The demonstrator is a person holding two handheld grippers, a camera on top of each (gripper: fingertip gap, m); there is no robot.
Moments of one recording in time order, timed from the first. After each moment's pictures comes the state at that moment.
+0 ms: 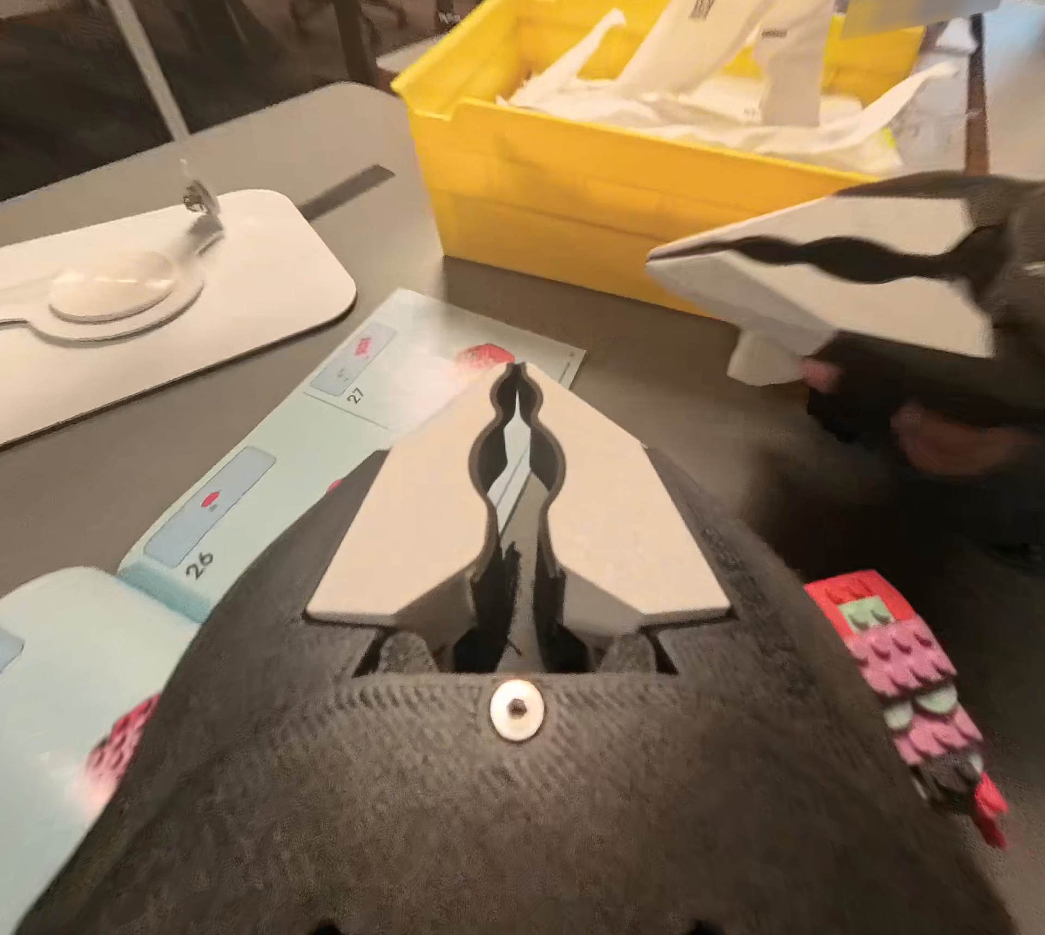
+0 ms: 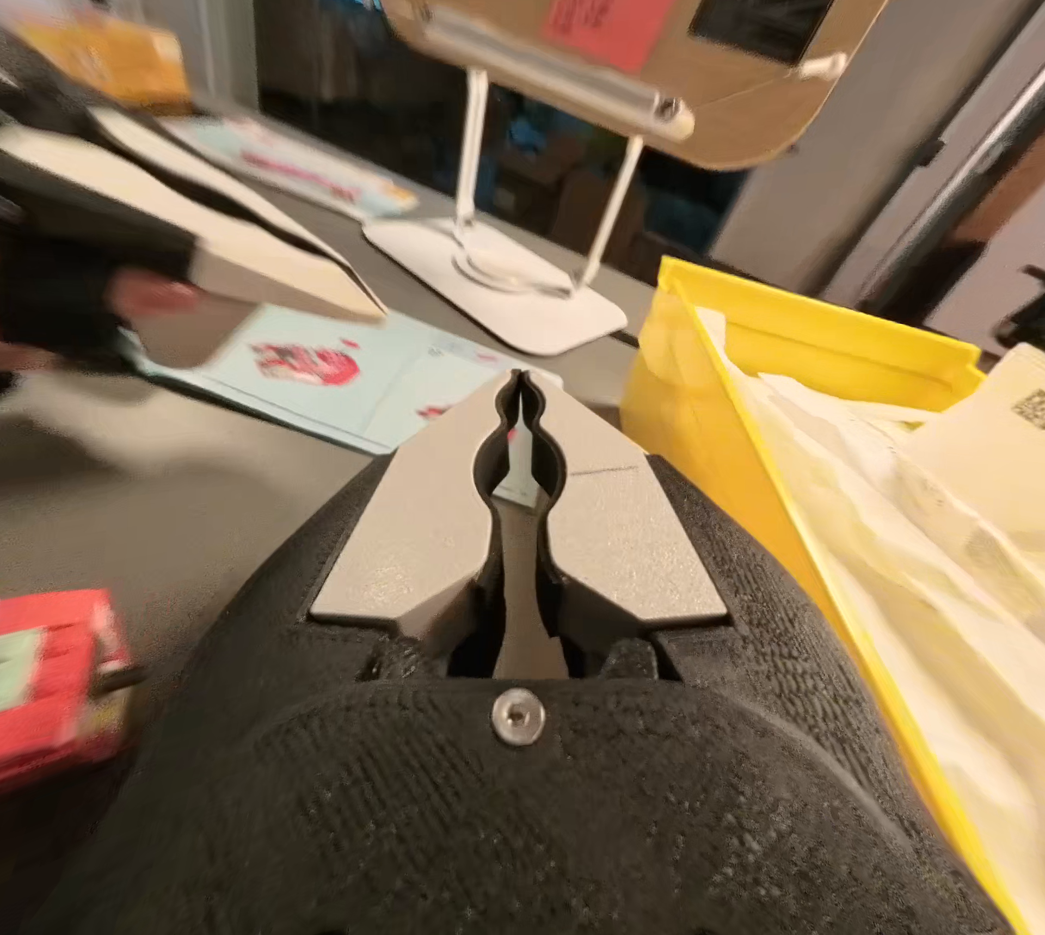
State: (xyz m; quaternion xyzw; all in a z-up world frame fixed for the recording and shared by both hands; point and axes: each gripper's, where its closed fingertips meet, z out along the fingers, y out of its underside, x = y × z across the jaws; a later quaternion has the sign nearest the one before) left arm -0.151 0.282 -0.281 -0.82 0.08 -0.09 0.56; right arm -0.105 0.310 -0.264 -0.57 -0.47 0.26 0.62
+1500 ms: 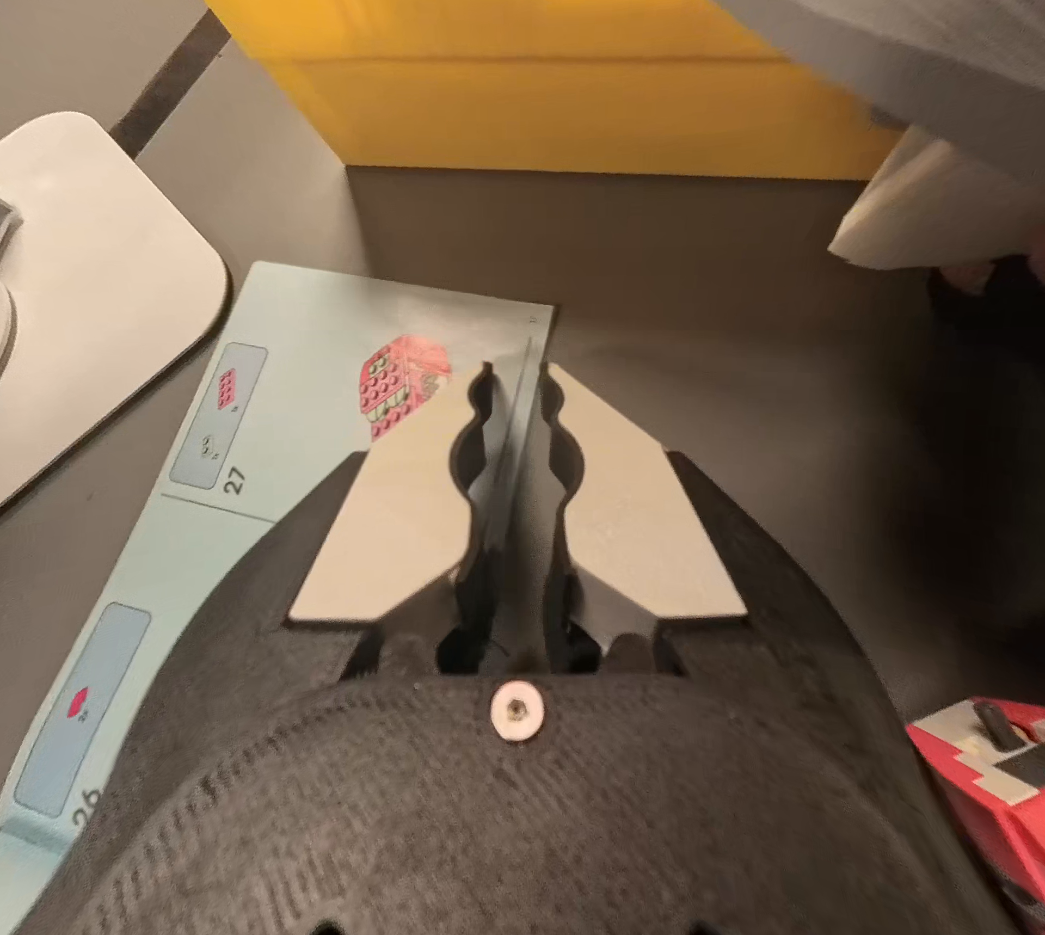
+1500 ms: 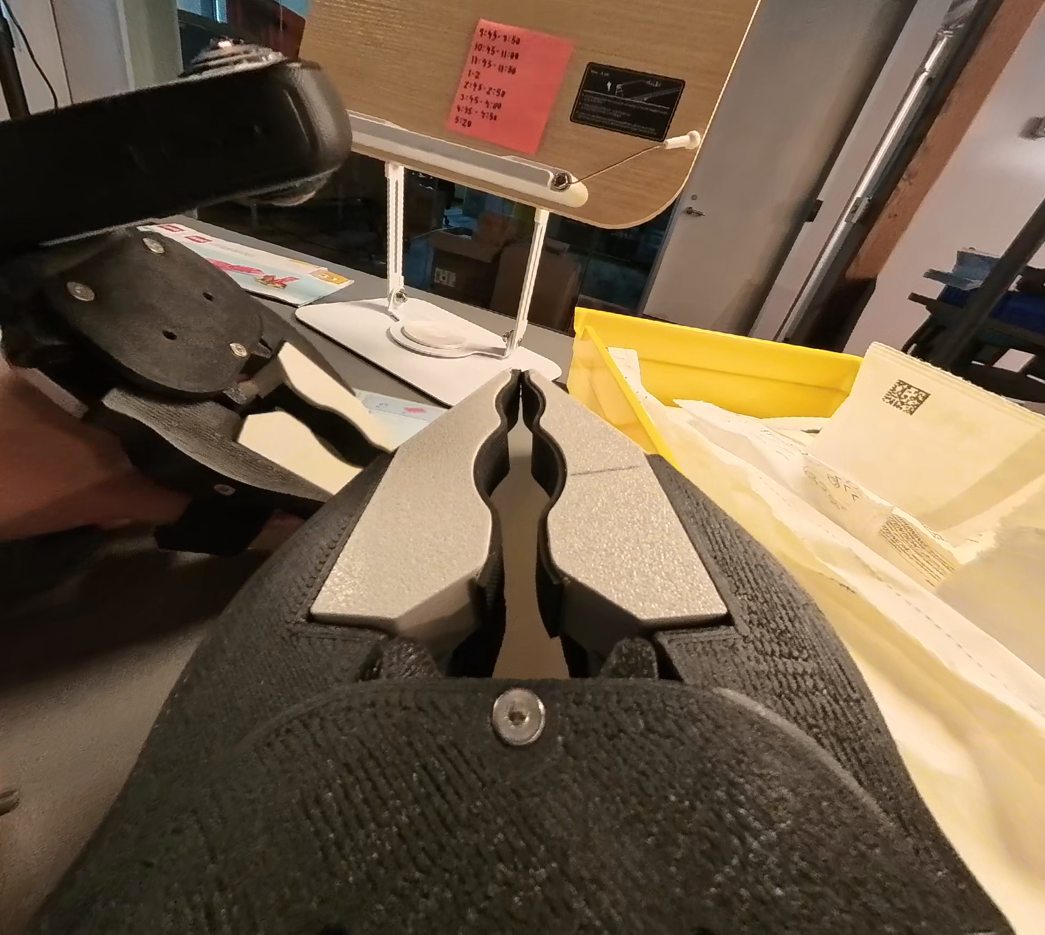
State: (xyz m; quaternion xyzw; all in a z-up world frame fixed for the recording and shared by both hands) left arm -0.126 0.330 -0.349 -0.89 0.20 -0.04 0.42; right arm -0.093 0.334 -0.241 -0.55 -0.39 0.27 0.69
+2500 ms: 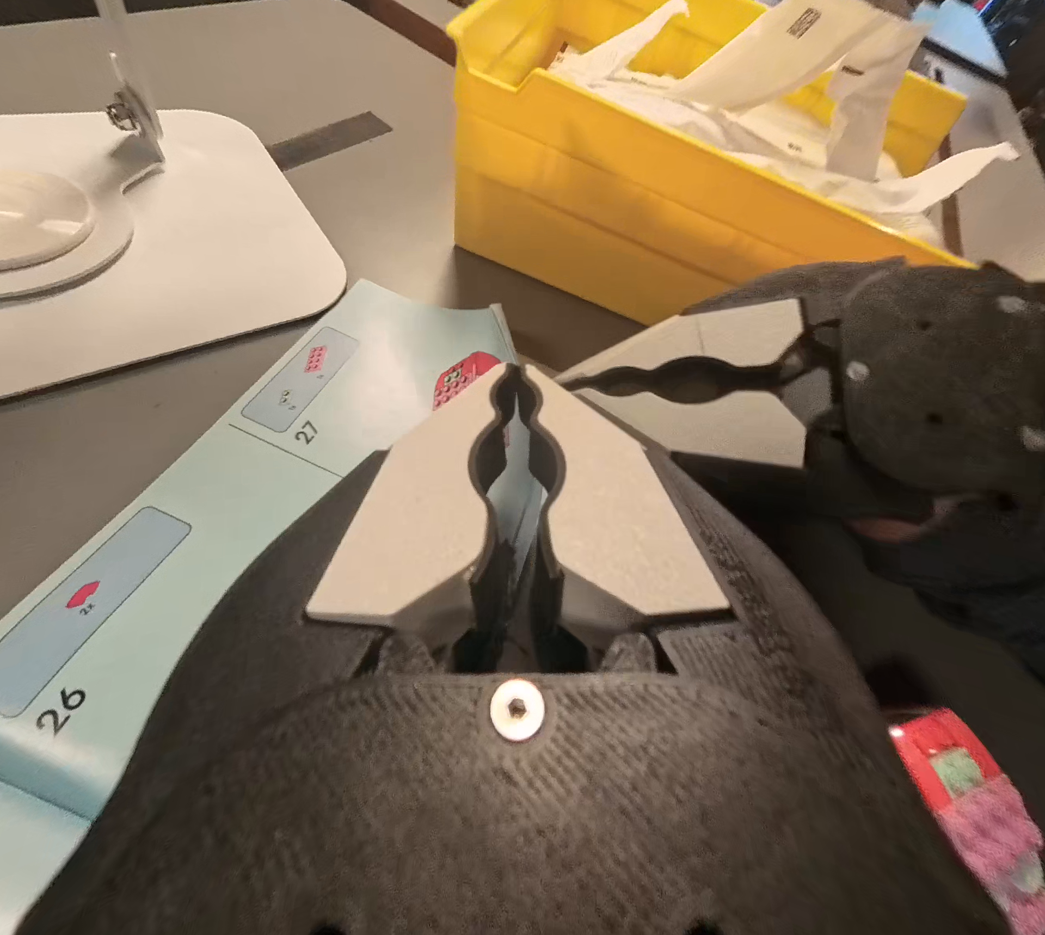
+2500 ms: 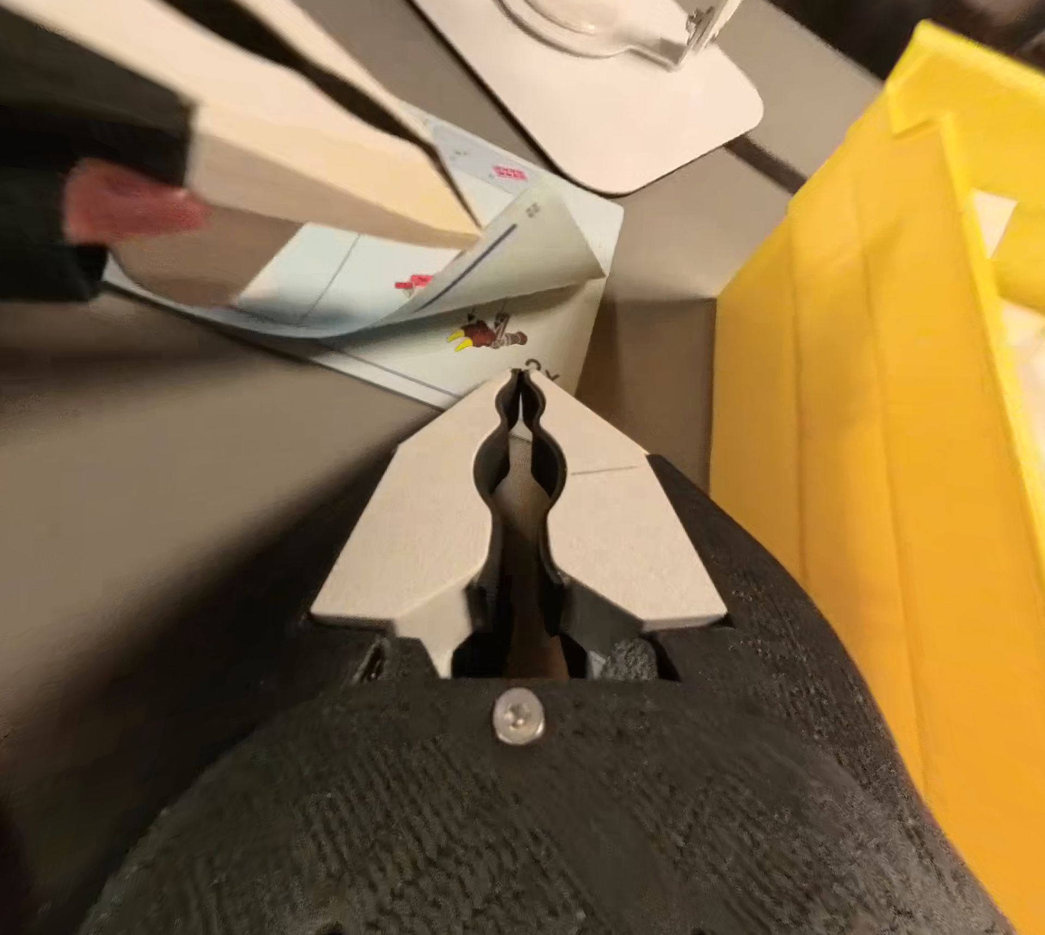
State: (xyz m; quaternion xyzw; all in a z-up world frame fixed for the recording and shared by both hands) left arm -0.161 0.327 -0.302 -0.83 0.03 -0.17 0.52; right arm -0.143 0.340 -0.341 -0.68 -0.57 0.16 0.43
